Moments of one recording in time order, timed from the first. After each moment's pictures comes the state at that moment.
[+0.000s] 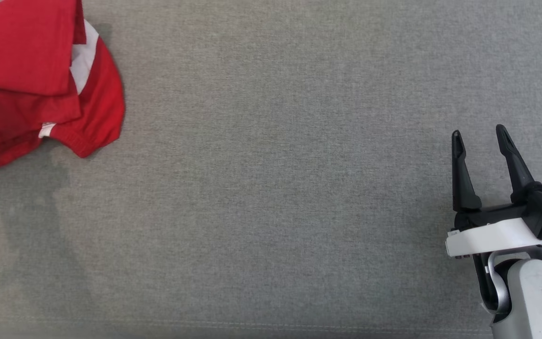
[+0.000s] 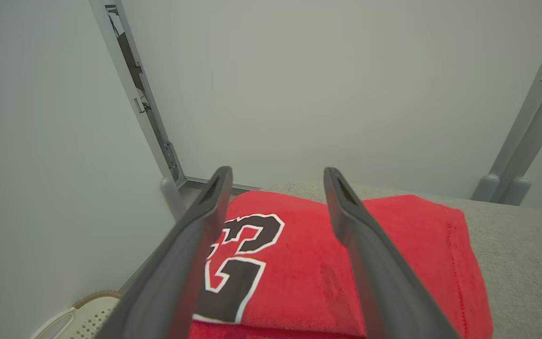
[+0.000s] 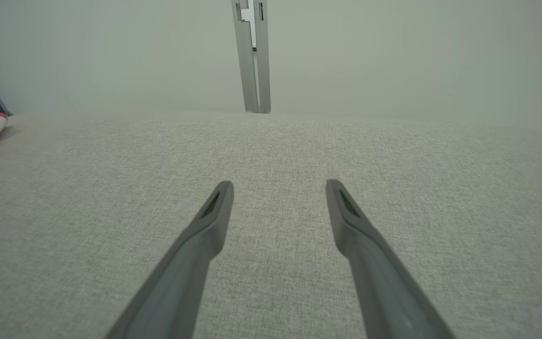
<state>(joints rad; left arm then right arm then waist) -0.77 0.42 0.12 0.64 -0.39 -0.13 -0.18 -0.16 -0.09 -0.05 -0.01 0.06 0.13 -0.22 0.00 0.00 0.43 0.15</state>
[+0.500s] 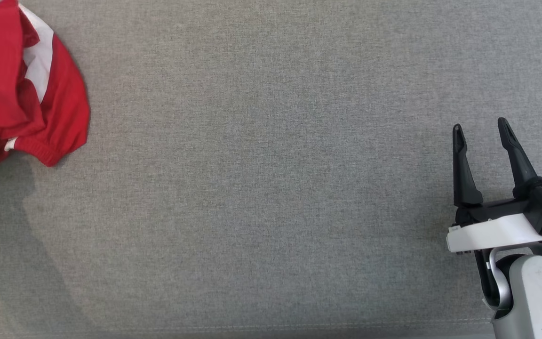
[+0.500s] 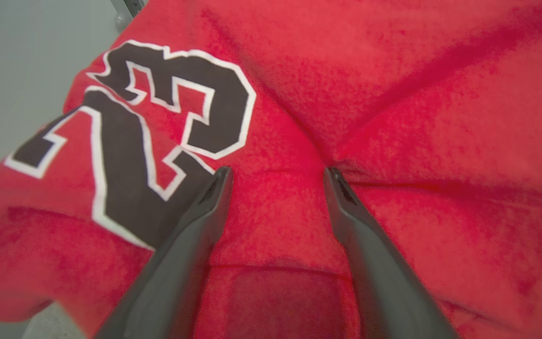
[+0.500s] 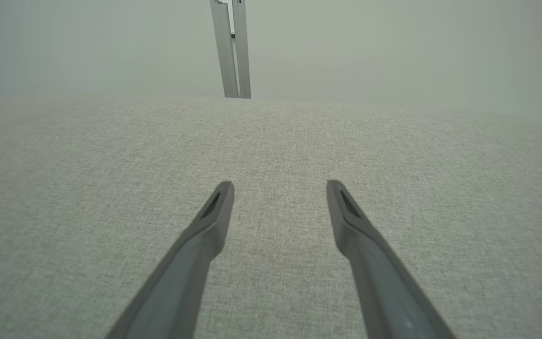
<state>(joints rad) -0.80 0.47 -0.01 0.91 -0.56 -0.13 0.03 -0.17 -0.09 -0.05 -0.04 0.04 0.13 -0.21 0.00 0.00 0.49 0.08</state>
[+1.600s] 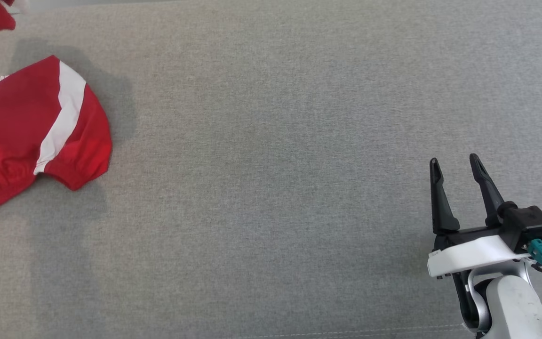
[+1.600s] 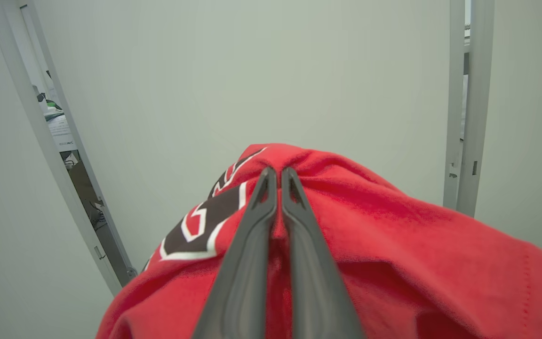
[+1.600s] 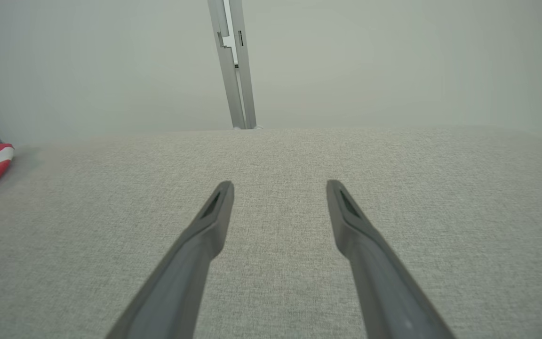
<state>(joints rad) -0.98 0.57 -0.16 0.65 -0.47 -0.10 -0.21 -0.13 -0.06 -0.01 0.09 0.11 0.13 -0.25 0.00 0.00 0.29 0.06</state>
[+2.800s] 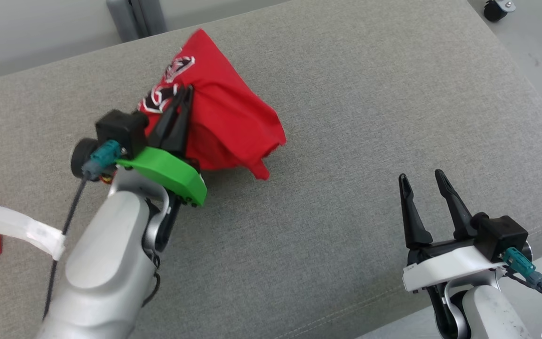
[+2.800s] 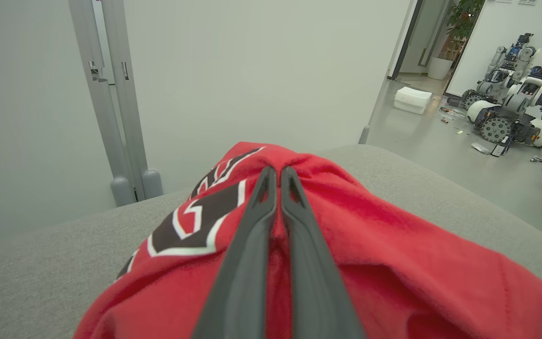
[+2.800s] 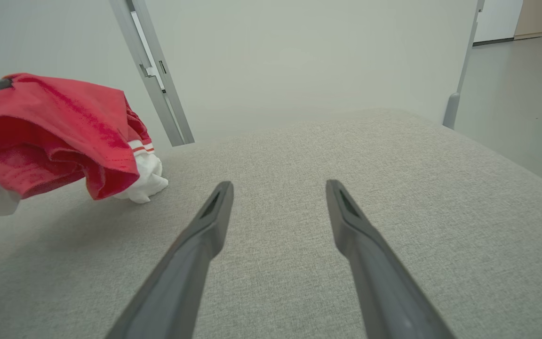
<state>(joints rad) -0.64 0.19 -0.48 0.44 -0.52 -0.04 -0.16 -0.11 -0.05 0.10 0.13 0.22 0.13 -0.26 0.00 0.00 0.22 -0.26</state>
